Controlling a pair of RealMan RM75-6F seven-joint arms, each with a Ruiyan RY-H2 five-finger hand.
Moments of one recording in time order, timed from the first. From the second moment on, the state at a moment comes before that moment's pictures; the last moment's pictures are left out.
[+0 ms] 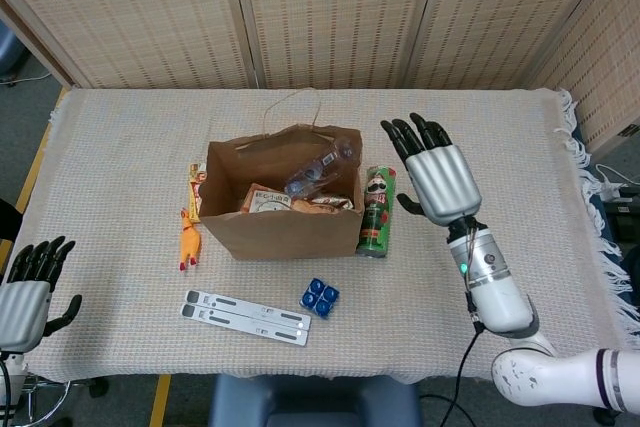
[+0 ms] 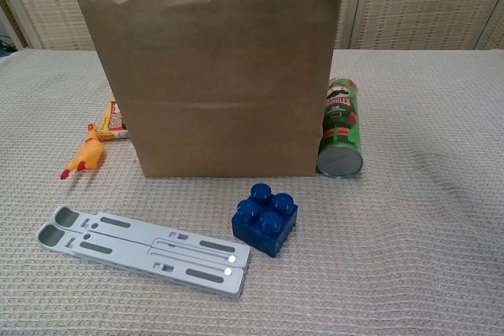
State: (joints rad) left arm -0.12 -1.13 -0.05 -1.61 1.47 1.46 0.10; right arm 0.83 -1.02 0.24 -2.07 -0.87 1.23 -0.67
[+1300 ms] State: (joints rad) left arm -0.12 -1.13 -0.05 -1.61 1.47 1.45 0.08; right arm 1.03 -1.48 0.06 -1.46 -0.58 0.90 -1.05
